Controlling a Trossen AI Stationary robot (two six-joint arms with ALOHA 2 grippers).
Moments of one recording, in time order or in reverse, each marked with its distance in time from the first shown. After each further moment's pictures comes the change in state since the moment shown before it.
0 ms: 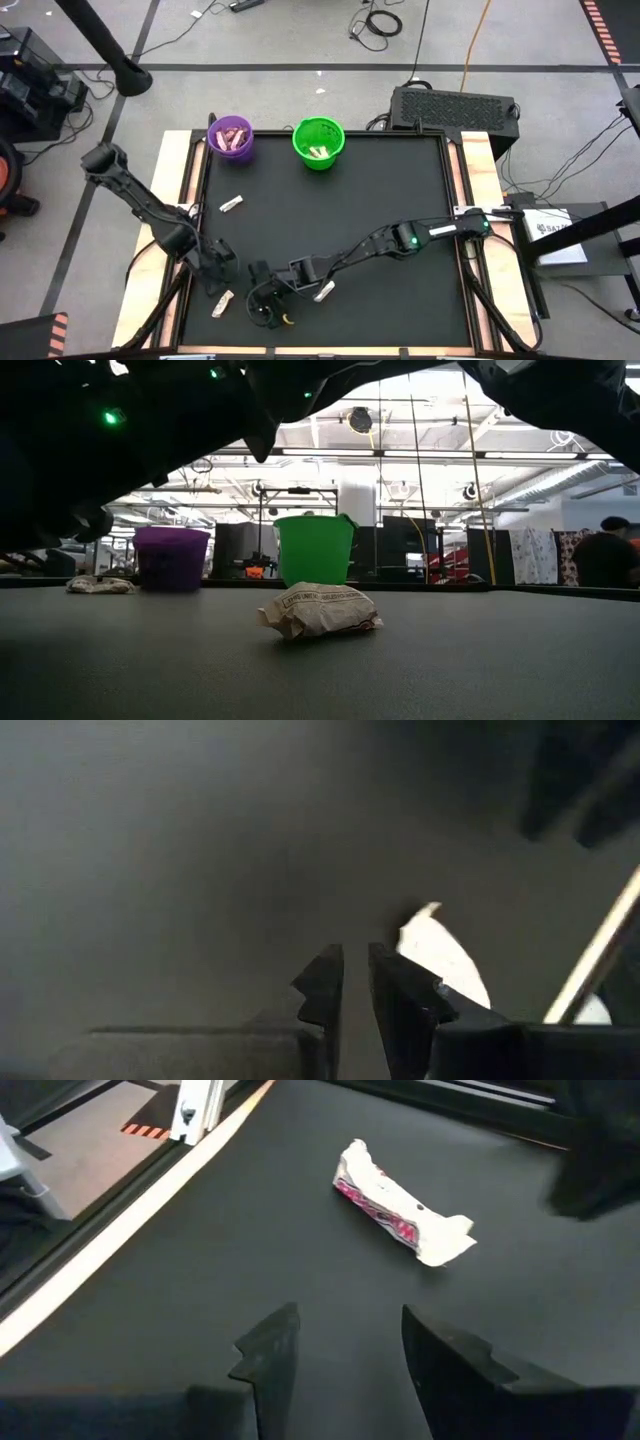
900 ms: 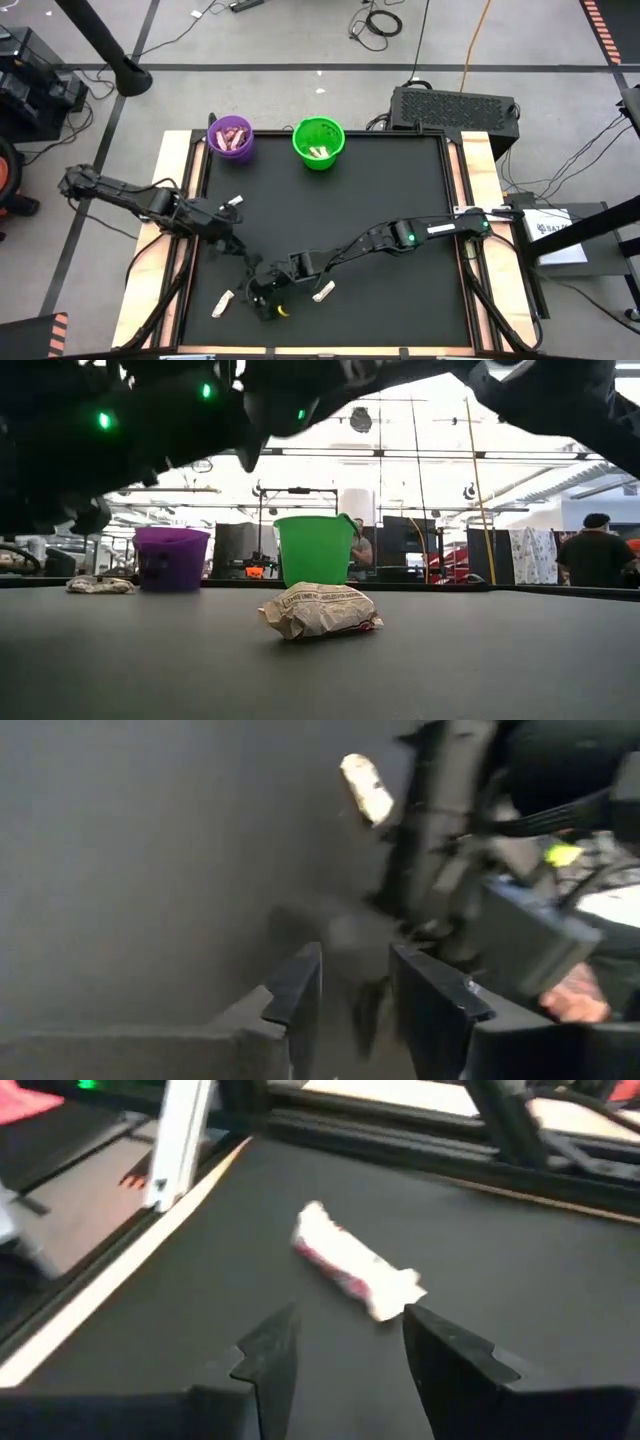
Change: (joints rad) left arm 0.503 -0.457 -0.079 0.161 0.132 0.511; right arm -0.034 0.016 0.001 0.135 -0.008 0.042
